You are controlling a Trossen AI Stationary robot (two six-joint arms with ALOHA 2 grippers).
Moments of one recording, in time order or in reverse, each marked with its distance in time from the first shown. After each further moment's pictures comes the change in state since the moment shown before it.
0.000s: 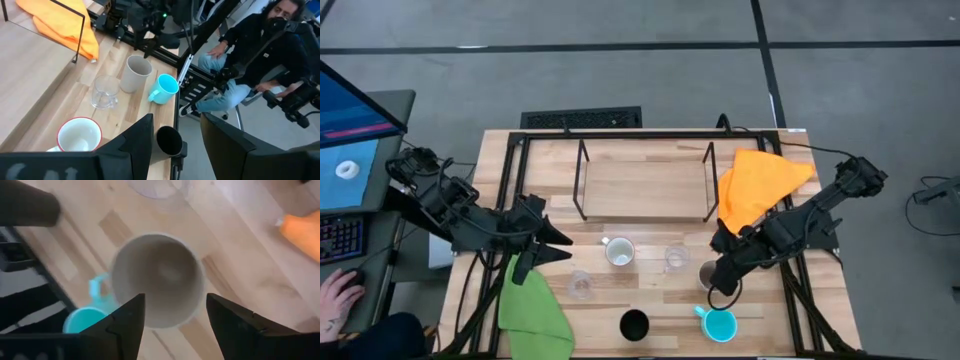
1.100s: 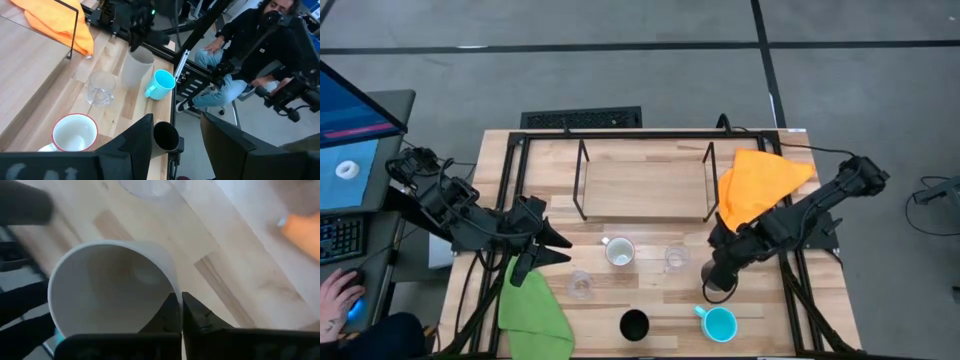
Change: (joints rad) left arm -0.002 0.000 0.000 -0.001 0.029 0.001; right arm -0.064 -0.027 -0.034 0.038 -0.057 -0.062
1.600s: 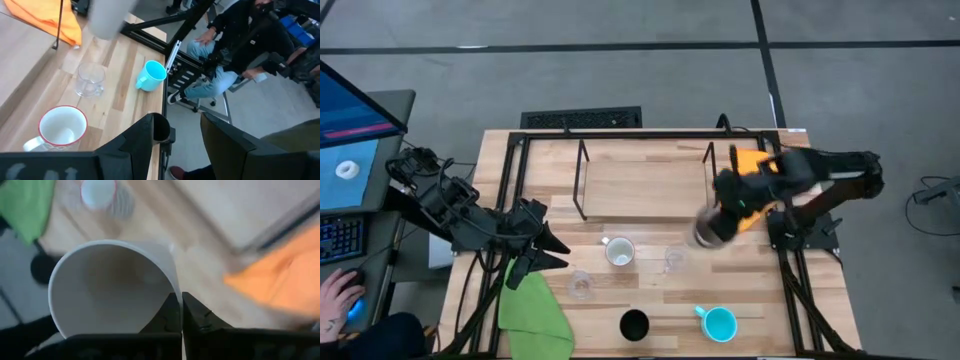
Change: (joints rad) left arm 0.000 -0.002 0.000 0.000 0.069 -0.009; right arm -0.289 0.078 0.634 -0.467 0.048 -0.249
